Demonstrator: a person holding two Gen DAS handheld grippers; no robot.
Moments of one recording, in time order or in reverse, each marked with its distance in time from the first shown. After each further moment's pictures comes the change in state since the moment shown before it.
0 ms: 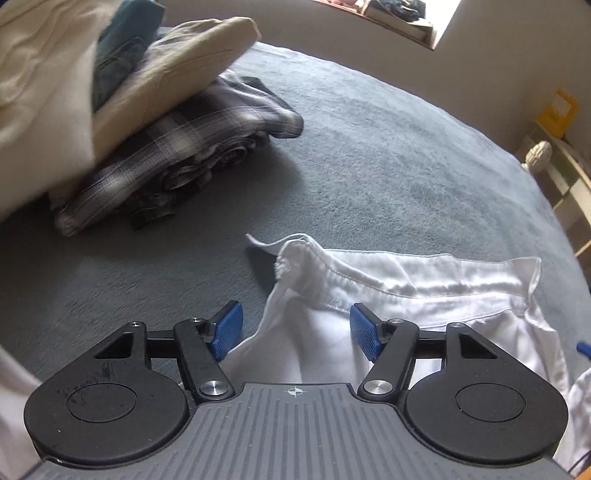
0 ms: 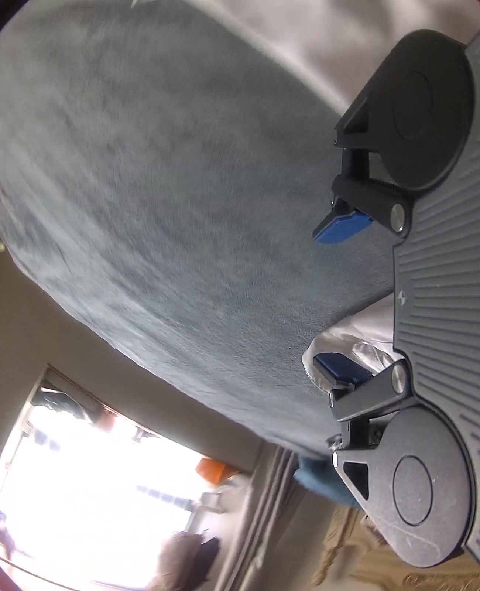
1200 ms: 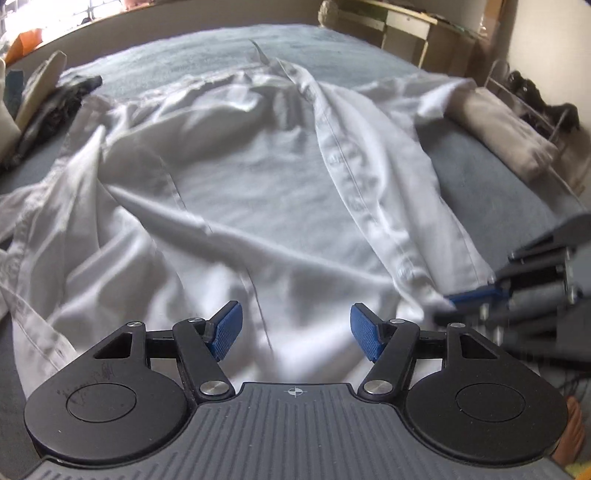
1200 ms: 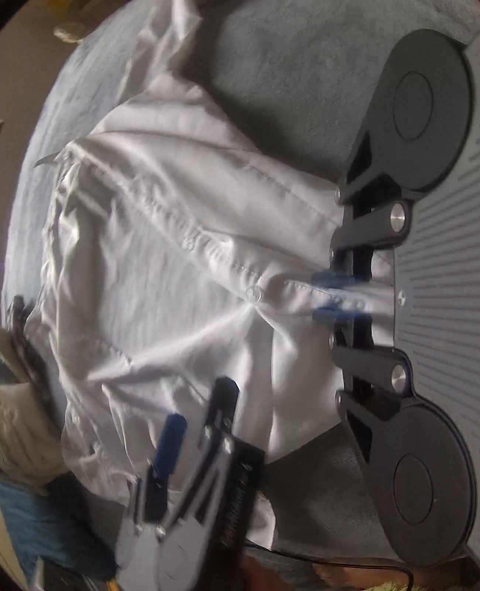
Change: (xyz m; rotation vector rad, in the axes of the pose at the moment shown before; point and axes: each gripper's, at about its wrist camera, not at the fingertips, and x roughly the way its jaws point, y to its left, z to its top) left arm -0.163 -0.083 -0.289 0.611 0.142 -0.198; right arm -0.140 0.054 -0.380 -0.981 0.340 -0.339
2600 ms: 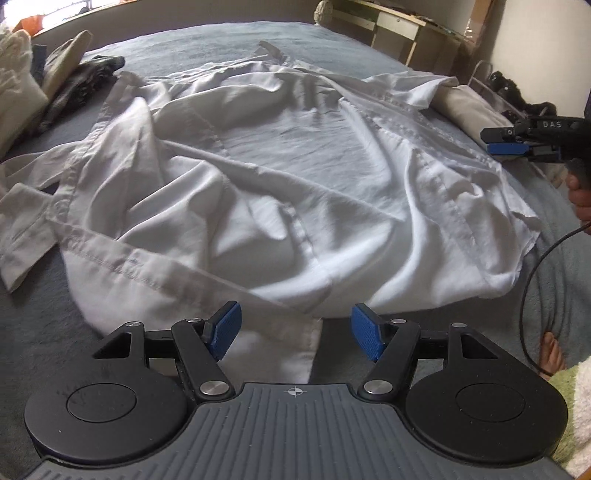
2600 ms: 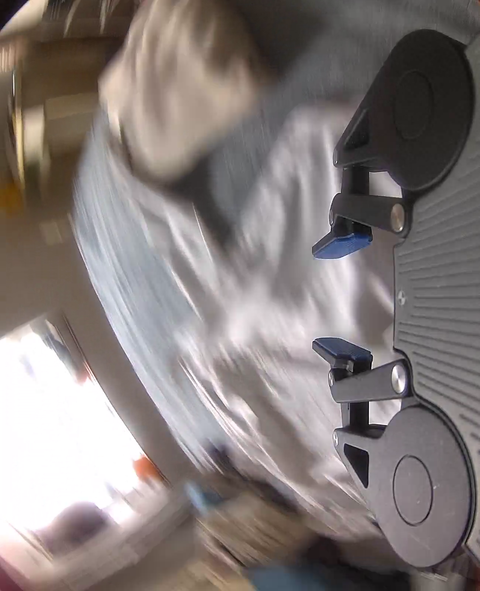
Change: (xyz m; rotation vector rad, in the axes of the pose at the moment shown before) left arm -0.066 0.048 -0.057 -0.012 -0.007 -0.020; right arm -0.062 -0.122 -0.013 0.444 -0.347 0.086
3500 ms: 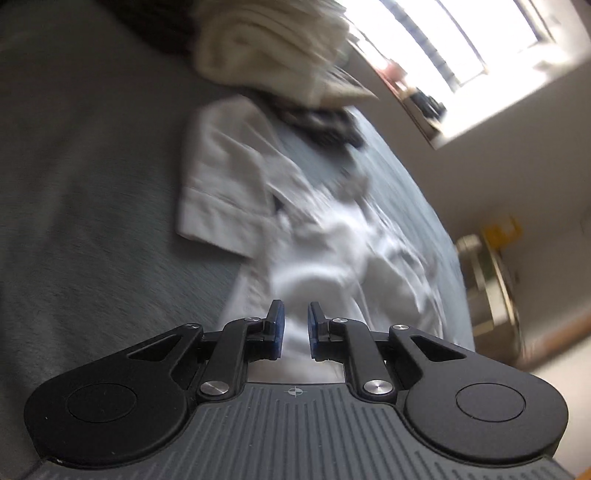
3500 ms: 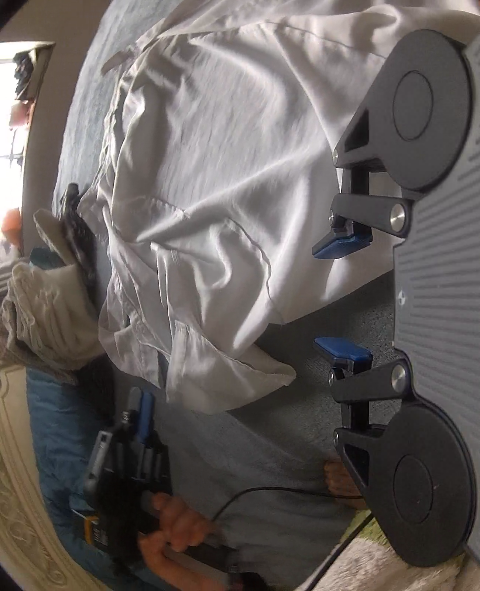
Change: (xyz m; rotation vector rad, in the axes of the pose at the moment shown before) left arm -0.048 0.174 -0.039 -1.056 -0.389 -0.017; right arm 0.051 0.176 -0.108 -0.660 0.241 0.235
